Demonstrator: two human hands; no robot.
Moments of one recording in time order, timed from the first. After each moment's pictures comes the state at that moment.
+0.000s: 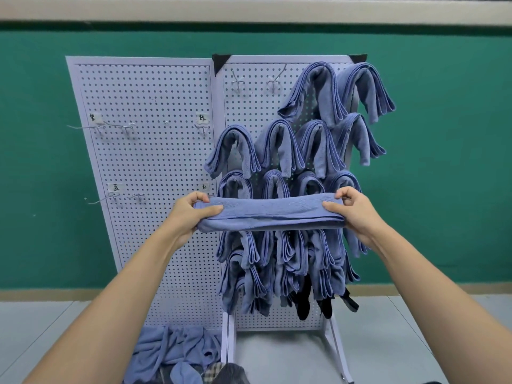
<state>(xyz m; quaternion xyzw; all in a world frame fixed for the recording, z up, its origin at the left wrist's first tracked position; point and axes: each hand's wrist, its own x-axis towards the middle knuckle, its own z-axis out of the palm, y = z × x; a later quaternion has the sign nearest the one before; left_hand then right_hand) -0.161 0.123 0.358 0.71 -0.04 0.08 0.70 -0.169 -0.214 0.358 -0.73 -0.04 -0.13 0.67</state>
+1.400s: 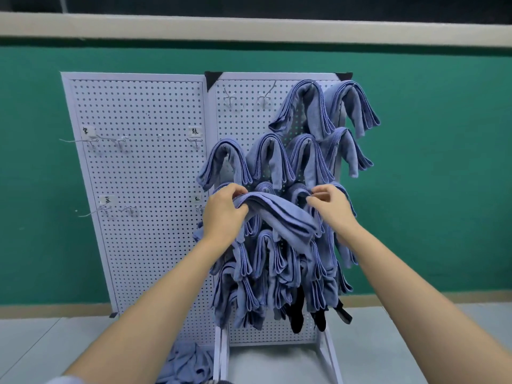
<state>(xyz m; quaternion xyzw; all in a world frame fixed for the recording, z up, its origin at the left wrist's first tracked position) -0.166 0.036 0.377 0.83 -0.13 0.37 0.40 -0.171 -0.184 0.388 -0.80 -0.02 -0.23 0.56</state>
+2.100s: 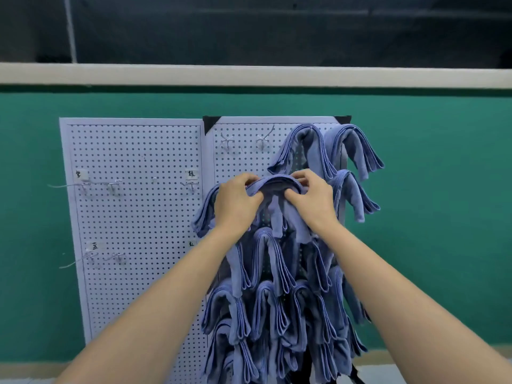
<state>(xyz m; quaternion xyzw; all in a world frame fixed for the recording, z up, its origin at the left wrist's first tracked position) -0.116 0.005 0.481 0.80 -0.16 0.42 0.40 -0.119 -0.151 0.480 -0.78 -0.15 -0.41 0.45</state>
